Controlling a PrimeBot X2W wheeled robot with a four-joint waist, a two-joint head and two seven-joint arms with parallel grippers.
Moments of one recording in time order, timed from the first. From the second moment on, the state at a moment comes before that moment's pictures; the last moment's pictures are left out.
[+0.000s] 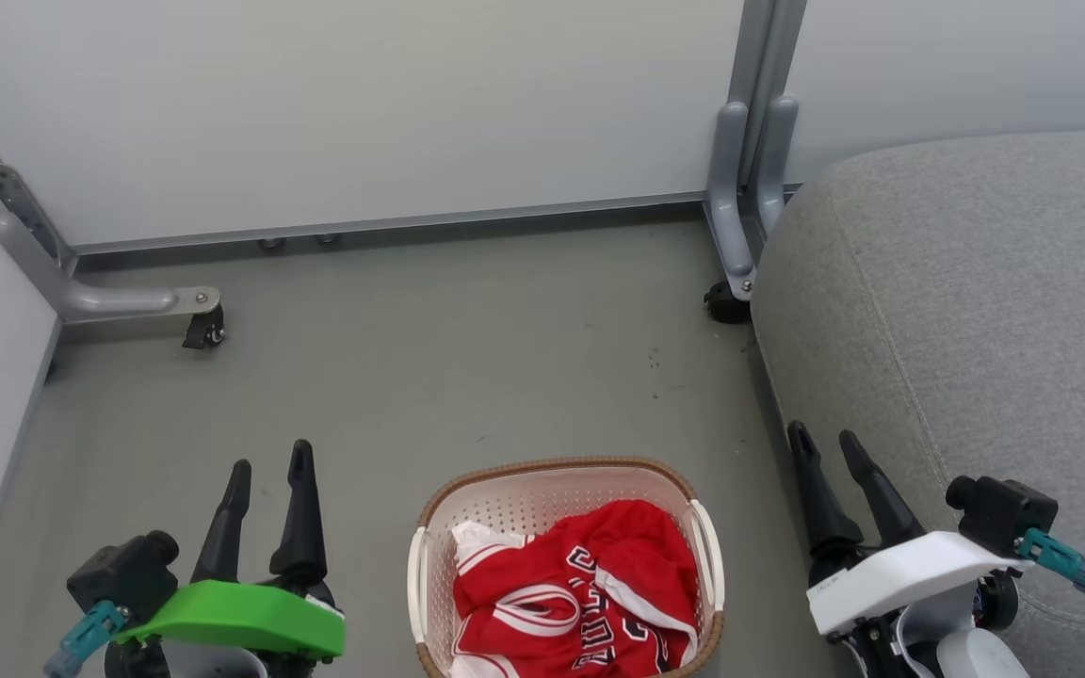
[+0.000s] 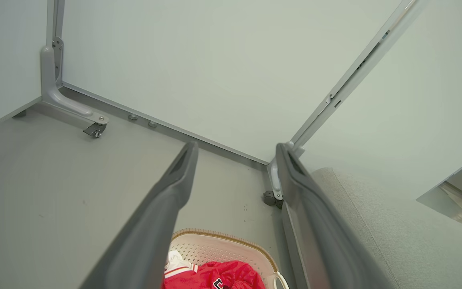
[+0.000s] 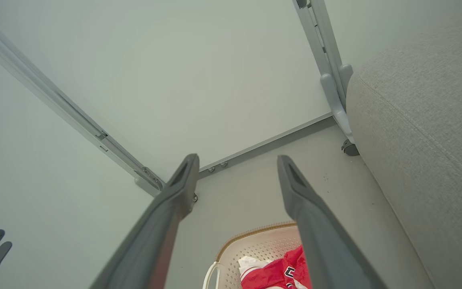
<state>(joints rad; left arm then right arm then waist) 0.01 0.08 -0.12 0.08 -0.64 -0.01 -0.11 -0.02 -0.05 0.12 0.14 0.59 0.13 -0.11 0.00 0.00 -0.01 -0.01</state>
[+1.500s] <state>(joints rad) 0.06 0.06 -0.14 0.07 -0.22 -0.01 -0.22 0.02 -0.05 0.09 0.12 0.20 0.13 -0.22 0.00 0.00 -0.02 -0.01</state>
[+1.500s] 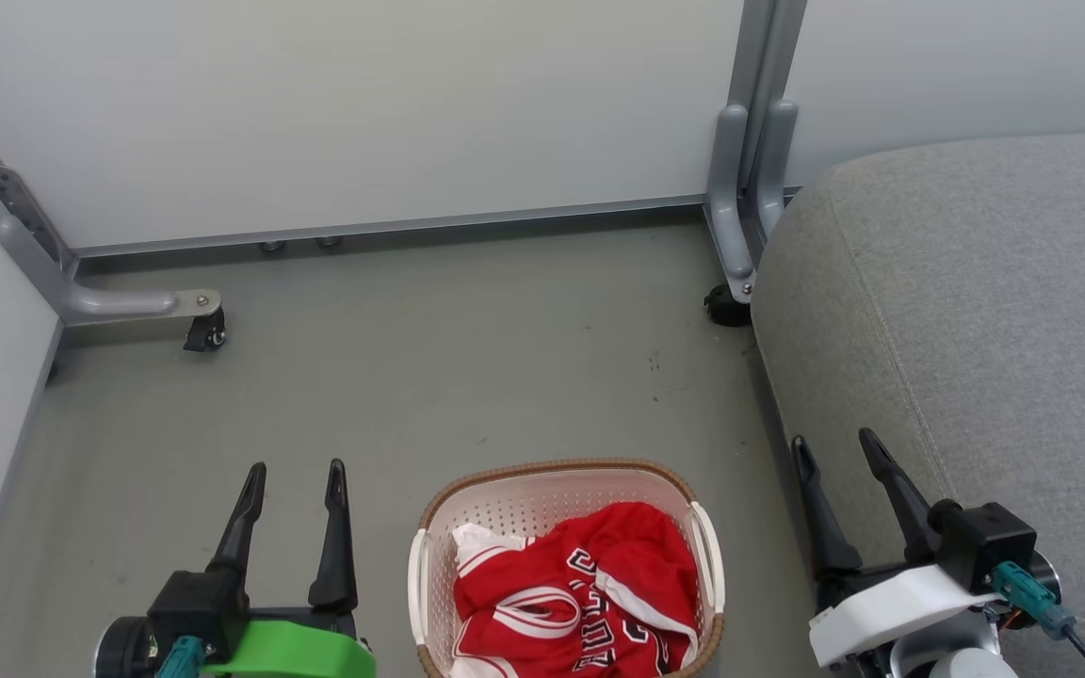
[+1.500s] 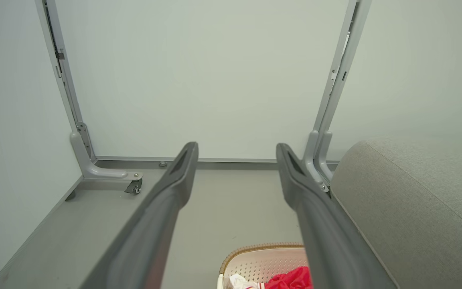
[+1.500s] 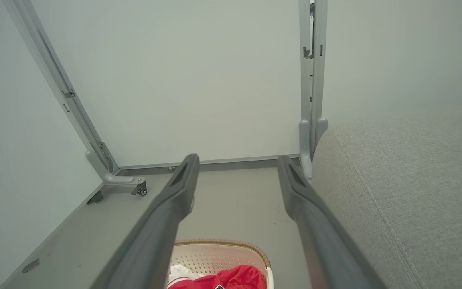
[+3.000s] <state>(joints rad) 0.08 0.05 -0.17 0.07 -0.03 -0.01 -0.26 0.04 -0.05 0.13 0.11 0.02 0.13 -0.26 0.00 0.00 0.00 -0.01</state>
